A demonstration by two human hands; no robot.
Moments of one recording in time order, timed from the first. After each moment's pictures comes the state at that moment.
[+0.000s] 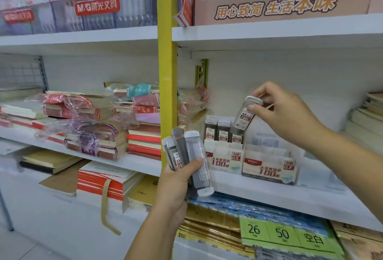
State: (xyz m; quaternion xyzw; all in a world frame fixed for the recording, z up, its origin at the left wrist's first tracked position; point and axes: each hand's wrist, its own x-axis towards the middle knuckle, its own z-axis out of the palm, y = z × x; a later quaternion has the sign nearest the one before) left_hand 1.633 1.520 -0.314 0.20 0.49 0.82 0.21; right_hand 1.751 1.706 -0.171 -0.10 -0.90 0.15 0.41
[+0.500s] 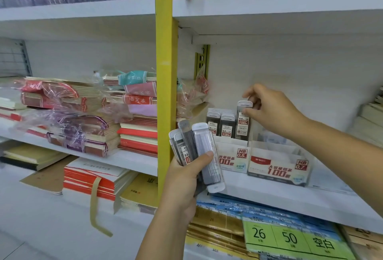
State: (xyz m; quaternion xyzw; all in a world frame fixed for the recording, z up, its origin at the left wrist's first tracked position) left_hand 1.620 1.544 -0.322 0.21 0.47 0.83 0.23; right_hand 1.689 1.745 -0.191 -0.10 -0.92 0.08 0.36
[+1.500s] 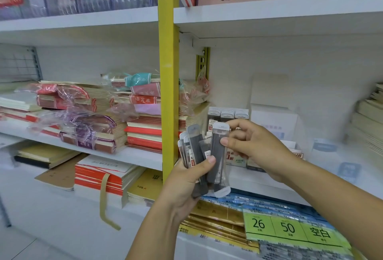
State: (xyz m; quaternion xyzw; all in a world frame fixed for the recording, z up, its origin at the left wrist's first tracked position) left_hand 1.629 1.523 -0.324 0.26 0.45 0.79 0.32; right_hand 1.725 1.669 -0.246 -0.03 -0.82 0.53 0.23
